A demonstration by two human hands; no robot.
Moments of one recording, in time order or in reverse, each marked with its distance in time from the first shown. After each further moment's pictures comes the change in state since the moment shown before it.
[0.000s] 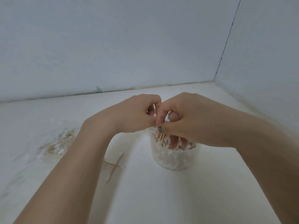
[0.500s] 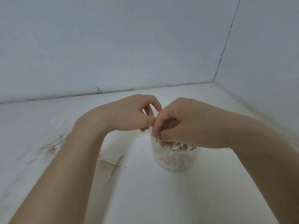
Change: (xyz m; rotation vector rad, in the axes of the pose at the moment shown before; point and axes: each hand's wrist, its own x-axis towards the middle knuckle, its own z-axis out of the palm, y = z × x) left_hand -0.011 0.007 -0.011 -0.091 -0.092 -0.099; right_hand 0.001 -0.003 0.003 -0.041 -0.046 -0.022
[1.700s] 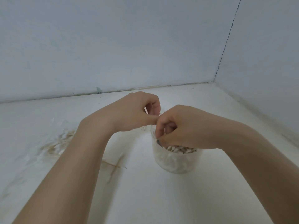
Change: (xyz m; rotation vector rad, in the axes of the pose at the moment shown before) left_hand 0.010 -0.007 0.004 0.043 0.110 0.111; right_hand 0.016 0.020 0.010 -0.042 -0.022 0.020
